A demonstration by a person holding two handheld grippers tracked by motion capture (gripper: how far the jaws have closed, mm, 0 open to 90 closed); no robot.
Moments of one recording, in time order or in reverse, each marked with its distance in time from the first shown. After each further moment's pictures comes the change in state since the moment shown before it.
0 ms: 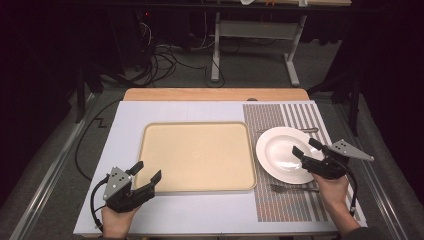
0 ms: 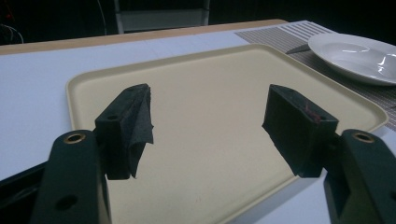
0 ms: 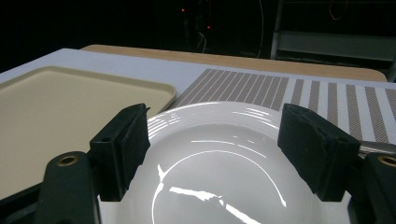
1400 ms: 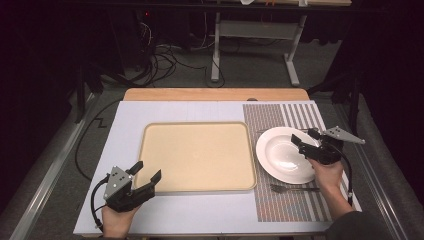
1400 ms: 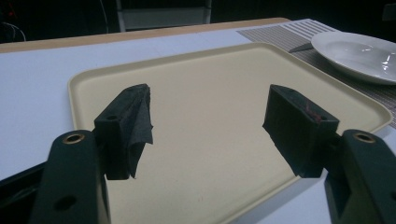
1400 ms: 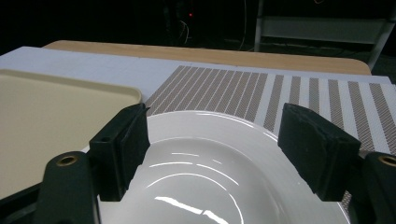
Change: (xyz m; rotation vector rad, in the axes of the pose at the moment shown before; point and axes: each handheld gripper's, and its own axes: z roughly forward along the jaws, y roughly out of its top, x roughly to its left) left arm 0.001 0.000 0.001 0.005 0.008 -0.004; right arm -0.024 0.013 0.036 0.056 -0.061 0.028
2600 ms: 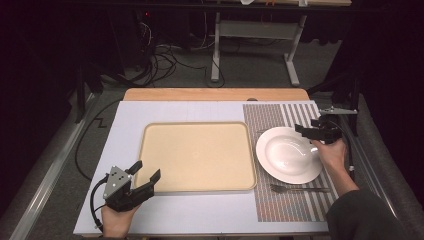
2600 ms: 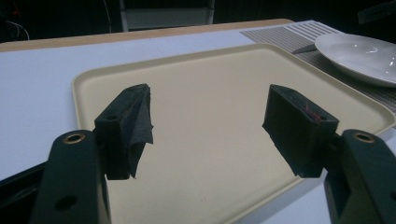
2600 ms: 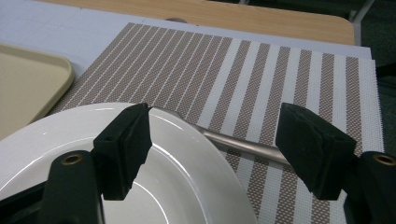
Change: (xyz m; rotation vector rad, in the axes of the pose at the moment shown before) left arm 0.002 0.000 0.000 -0.001 0.013 -0.009; right arm -0.046 0.036 0.045 0.284 -0.064 -0.014
